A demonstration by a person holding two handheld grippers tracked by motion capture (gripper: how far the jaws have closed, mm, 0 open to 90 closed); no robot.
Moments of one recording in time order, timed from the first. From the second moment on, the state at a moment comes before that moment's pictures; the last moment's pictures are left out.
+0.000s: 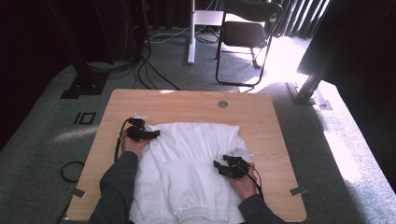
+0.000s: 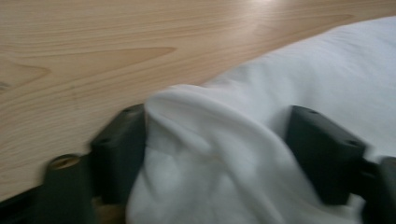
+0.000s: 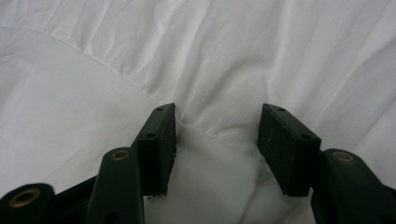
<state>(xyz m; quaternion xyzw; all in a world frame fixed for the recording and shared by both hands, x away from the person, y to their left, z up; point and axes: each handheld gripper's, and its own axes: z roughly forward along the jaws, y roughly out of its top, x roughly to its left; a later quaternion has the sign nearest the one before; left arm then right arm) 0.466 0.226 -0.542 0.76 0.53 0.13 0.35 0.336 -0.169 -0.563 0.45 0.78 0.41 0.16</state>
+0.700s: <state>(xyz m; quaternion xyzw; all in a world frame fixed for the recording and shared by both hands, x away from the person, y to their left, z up) 0.466 0.230 -0.543 0.77 0.52 0.09 0.37 0.465 -0.216 -0.523 0.56 0.72 0.38 0.15</state>
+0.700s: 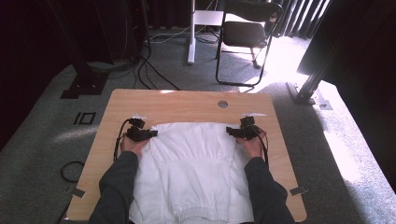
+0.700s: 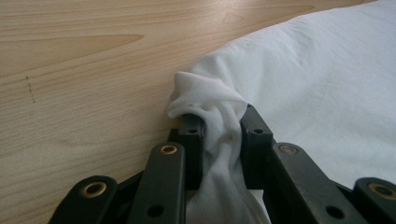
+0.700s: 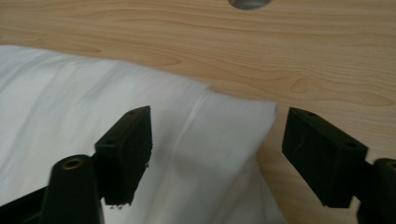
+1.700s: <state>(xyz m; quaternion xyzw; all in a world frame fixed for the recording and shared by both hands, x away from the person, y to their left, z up) 0.465 0.232 -0.509 0.75 0.51 0.11 0.41 0.478 -0.207 -0.516 0.54 0.74 0.38 0.15</state>
